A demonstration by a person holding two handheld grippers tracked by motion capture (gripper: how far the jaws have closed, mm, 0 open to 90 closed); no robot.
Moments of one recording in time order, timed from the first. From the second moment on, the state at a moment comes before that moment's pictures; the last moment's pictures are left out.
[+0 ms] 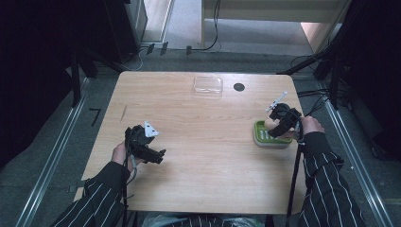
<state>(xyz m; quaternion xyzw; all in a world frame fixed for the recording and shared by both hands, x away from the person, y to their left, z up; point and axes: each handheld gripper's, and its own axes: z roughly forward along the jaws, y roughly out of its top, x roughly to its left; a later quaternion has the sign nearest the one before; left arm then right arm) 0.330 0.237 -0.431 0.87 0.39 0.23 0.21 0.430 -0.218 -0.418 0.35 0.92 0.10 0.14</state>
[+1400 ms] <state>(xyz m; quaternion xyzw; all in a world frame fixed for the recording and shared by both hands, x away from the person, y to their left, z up) 0.330 0.237 -0.430 0.87 0.39 0.23 0.21 0.445 -0.212 -0.451 0.31 0.94 0.08 0.12</state>
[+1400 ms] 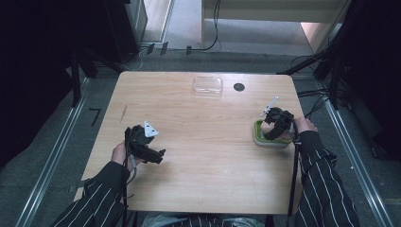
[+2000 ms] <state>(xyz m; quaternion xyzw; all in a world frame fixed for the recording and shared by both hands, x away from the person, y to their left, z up) 0.330 0.236 -0.431 0.87 0.39 0.23 0.21 0.443 -0.214 -0.454 0.29 0.95 0.09 0.12</state>
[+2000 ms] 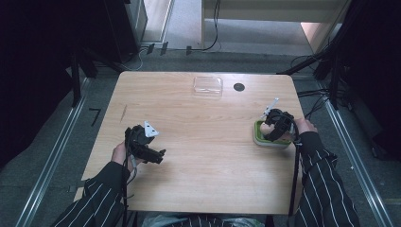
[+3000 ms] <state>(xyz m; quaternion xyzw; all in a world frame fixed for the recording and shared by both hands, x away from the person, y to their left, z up) 0.328 0.239 -0.430 0.87 0.39 0.23 0.21 0.439 -0.223 -0.430 0.33 0.93 0.13 0.14</state>
